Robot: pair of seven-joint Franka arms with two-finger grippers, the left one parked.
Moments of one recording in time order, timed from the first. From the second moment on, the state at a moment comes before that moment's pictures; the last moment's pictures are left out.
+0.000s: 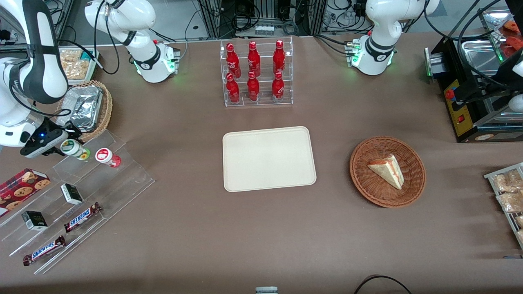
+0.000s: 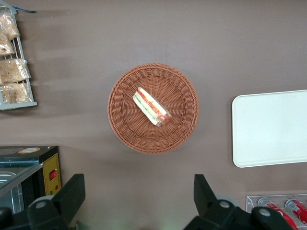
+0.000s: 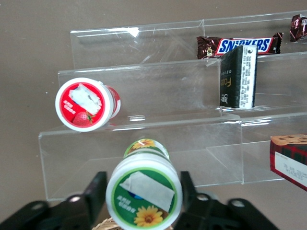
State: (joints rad) arm -0.04 -0.08 -0.31 -2.33 0.02 2.33 -1.00
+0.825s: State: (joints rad) arm 0.24 -0.08 -0.29 -2.00 0.02 1.92 -0.62
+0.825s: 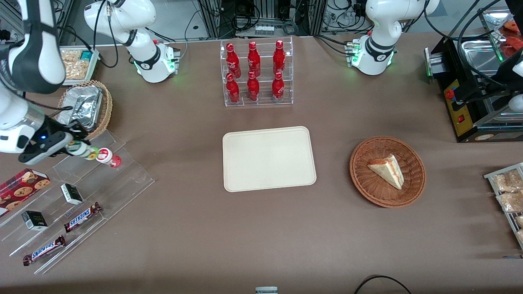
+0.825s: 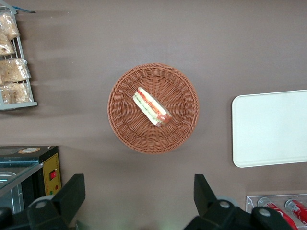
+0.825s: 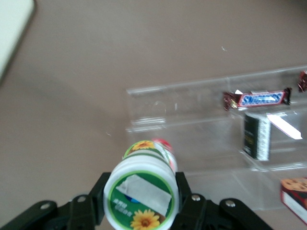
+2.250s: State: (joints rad) arm 1.05 0.64 -0.28 -1.55 0.16 2.23 0.74
